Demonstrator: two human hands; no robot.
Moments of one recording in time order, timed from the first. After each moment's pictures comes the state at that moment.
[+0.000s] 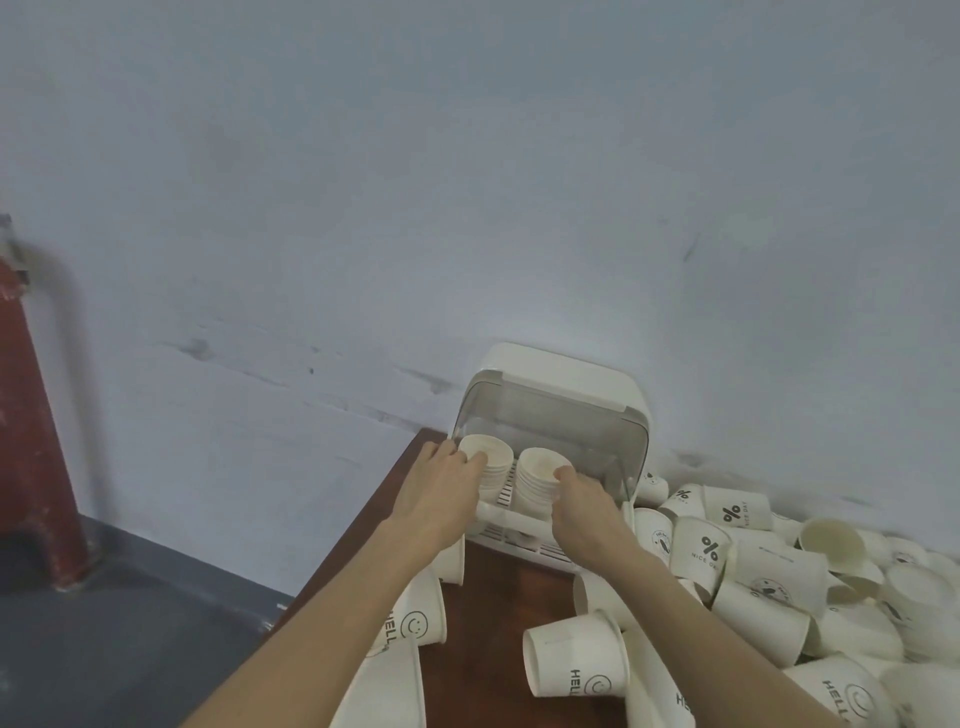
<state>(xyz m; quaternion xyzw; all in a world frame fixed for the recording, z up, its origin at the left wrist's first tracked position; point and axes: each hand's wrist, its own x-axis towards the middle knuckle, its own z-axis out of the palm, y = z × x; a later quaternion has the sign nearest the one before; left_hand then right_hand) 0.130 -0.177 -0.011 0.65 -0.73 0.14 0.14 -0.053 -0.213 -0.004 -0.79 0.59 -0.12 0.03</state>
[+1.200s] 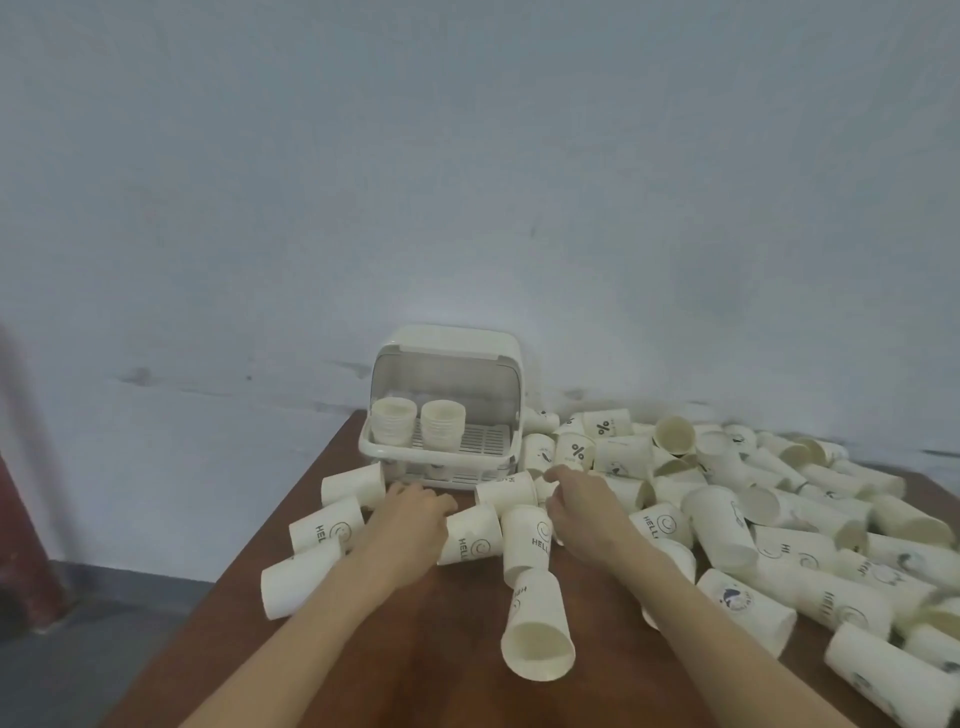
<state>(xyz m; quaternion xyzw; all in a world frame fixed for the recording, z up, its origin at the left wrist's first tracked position) 0.031 -0.048 -0.023 0.60 -0.78 0.06 0.14 -0.195 -0.067 0.009 -0.76 0.60 -0.21 0.09</state>
